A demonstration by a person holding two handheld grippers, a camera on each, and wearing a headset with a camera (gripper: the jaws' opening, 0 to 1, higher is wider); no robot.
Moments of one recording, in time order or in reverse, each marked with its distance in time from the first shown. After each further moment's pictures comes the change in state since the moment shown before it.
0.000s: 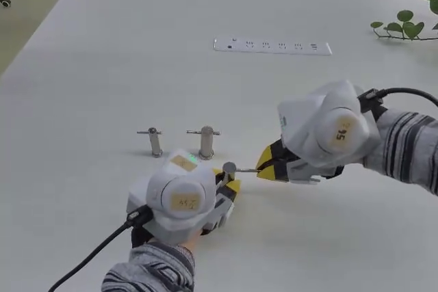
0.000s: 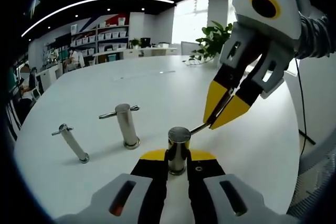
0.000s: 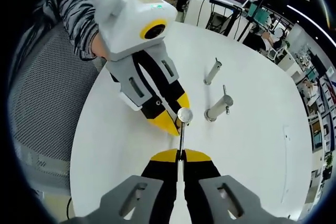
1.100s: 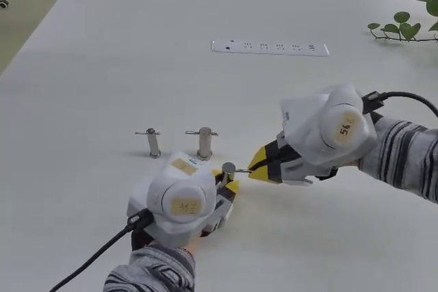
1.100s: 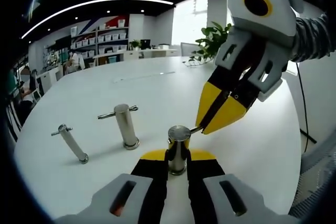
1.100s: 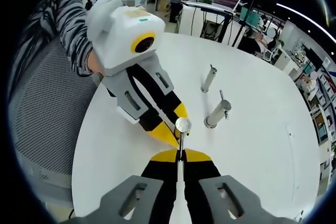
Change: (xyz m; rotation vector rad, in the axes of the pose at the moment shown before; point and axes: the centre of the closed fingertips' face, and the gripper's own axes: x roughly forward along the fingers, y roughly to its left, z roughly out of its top) left arm 0.001 -0.001 -0.001 0.013 -0.013 0.006; right arm 0.008 -0.001 0.008 0.073 -0.104 0.001
